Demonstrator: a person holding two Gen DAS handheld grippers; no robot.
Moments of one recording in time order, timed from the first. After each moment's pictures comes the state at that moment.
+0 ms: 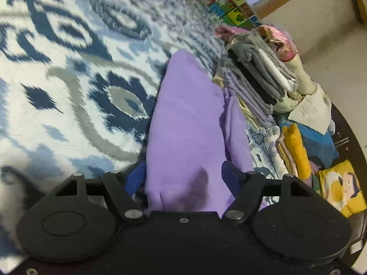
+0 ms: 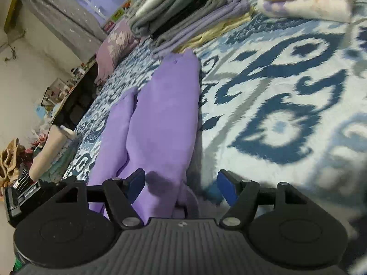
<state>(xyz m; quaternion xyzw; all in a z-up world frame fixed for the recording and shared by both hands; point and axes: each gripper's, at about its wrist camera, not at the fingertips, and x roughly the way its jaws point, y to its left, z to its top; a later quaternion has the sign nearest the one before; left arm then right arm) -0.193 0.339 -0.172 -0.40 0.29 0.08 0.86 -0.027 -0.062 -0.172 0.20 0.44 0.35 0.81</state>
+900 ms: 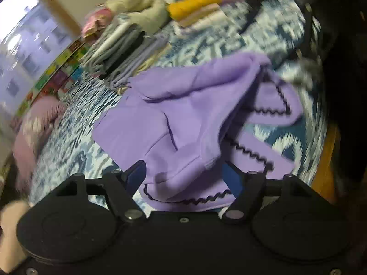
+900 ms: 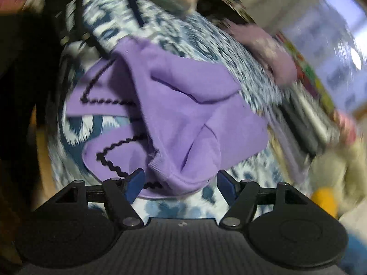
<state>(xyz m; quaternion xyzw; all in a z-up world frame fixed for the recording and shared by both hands) -0.244 0.202 -0.167 0.34 0.33 -0.09 0.88 -0.186 -0.008 -0.127 -0.51 0.13 0.47 0.71</state>
